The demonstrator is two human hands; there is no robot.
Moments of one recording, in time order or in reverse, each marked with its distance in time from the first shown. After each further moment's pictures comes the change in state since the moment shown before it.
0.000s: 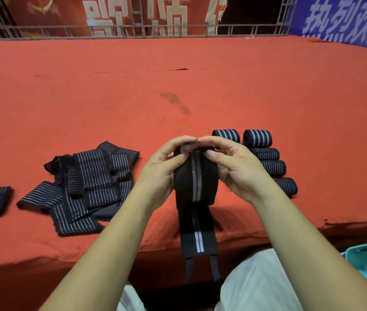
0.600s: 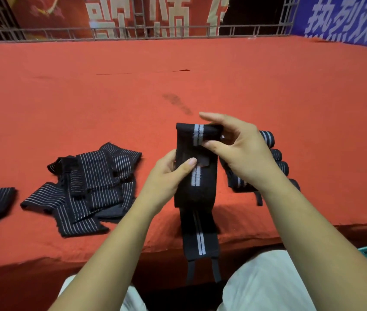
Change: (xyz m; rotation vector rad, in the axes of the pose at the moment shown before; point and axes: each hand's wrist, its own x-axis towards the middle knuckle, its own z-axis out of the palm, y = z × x) left_hand -0.004 -0.012 -0.009 0.387 0.053 0.040; right_hand 0.008 -0.030 0.004 -0.690 0.092 -0.410
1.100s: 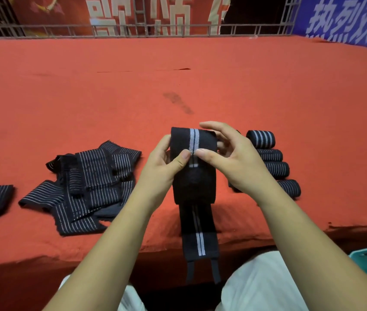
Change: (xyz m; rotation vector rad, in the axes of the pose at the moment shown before) left_hand 0.003 0.015 -0.005 -0.132 0.033 0.058; right_hand -0.012 0.011 0.013 0.137 -0.059 0.105
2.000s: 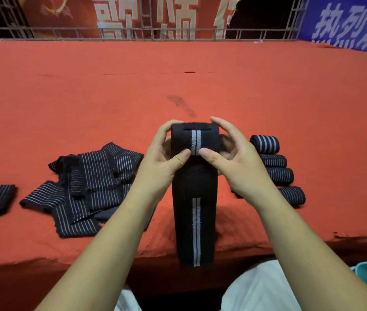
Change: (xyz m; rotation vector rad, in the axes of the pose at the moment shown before) left_hand 0.011 0.006 -0.004 0.070 -0.006 0.069; right_hand 0.004 0.008 0.002 0.125 0.061 0.041
